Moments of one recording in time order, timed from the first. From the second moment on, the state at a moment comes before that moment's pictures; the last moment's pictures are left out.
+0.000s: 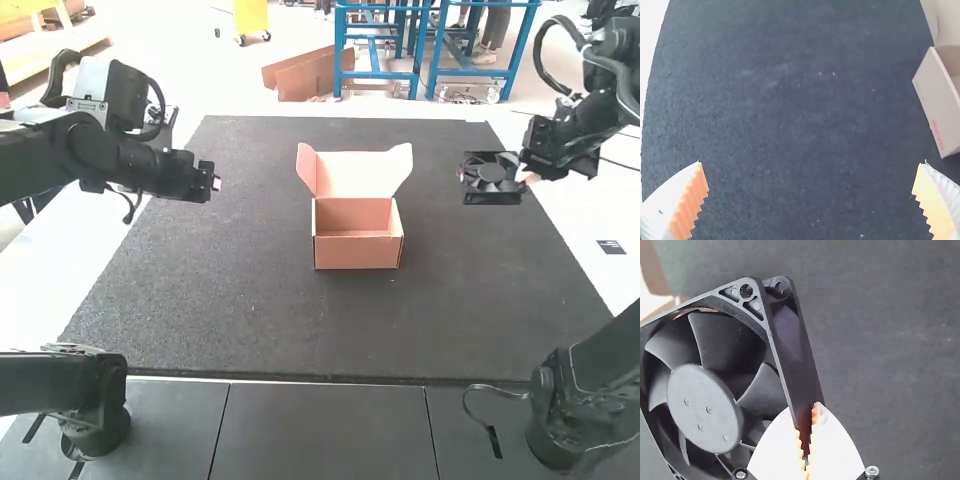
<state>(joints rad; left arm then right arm) -0.18 0.96 0.85 -0.57 -0.03 -0.02 -0.09 1.38 1.33 -1.05 -0.23 0.18</state>
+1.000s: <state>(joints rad) -0.18 0.95 0.85 -0.61 -0.03 -0.01 0.48 1.64 1.45 -0.91 -0.15 0.52</state>
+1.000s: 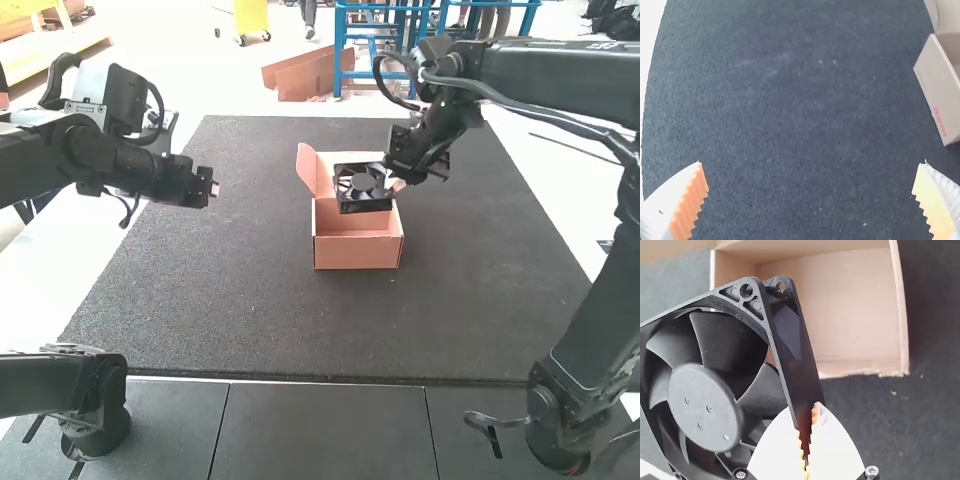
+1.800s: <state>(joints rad) -0.18 0.93 0.89 -0.63 -0.03 -0.01 0.49 1.96 1.59 -0.87 -0.07 0.52</state>
